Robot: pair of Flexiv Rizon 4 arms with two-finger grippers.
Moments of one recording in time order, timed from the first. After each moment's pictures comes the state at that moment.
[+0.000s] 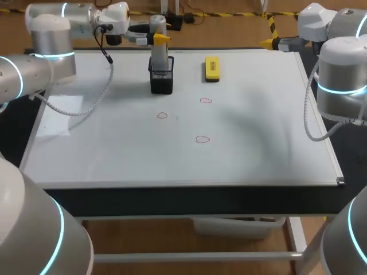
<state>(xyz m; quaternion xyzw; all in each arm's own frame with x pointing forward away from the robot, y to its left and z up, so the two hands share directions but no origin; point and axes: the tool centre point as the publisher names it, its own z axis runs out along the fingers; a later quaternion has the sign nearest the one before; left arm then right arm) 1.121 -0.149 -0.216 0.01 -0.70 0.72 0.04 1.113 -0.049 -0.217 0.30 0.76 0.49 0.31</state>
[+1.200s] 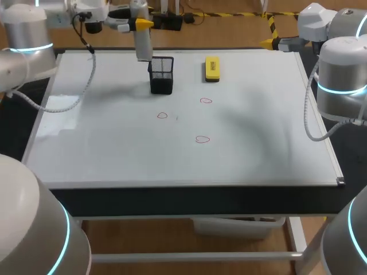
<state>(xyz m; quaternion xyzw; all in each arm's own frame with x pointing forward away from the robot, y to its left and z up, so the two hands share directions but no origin) 1.113 -0.093 -0.165 0.01 -0.69 0.72 -0.02 1.113 -0.049 -0.217 0.30 0.76 0.49 0.31</state>
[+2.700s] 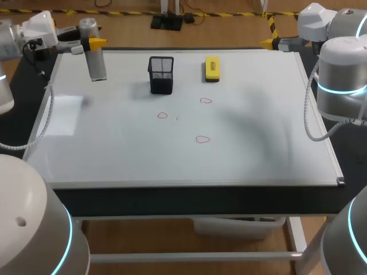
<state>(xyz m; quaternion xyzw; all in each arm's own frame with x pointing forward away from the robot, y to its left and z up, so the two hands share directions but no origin) 1.072 0.041 -0.195 0.13 -0.70 0.69 -0.12 1.113 -0.049 -0.217 0.30 0.76 0.49 0.31</state>
